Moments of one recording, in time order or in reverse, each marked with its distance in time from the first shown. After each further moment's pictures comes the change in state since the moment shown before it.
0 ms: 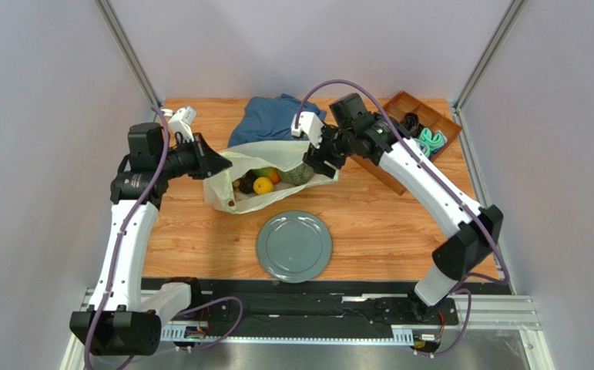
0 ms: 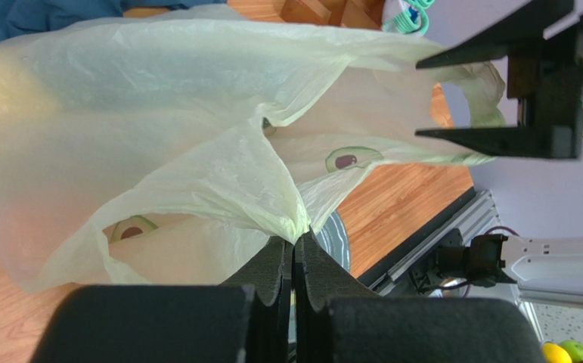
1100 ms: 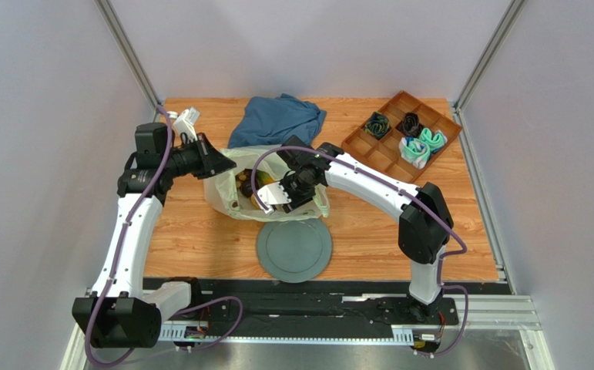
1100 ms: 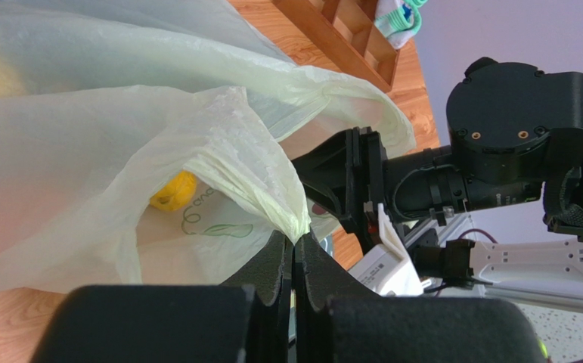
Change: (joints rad) left arm -0.001 0.034 -0.035 0.064 0.031 -0.079; right arm 0.252 0.219 -0.057 -0.019 -0.008 -0.671
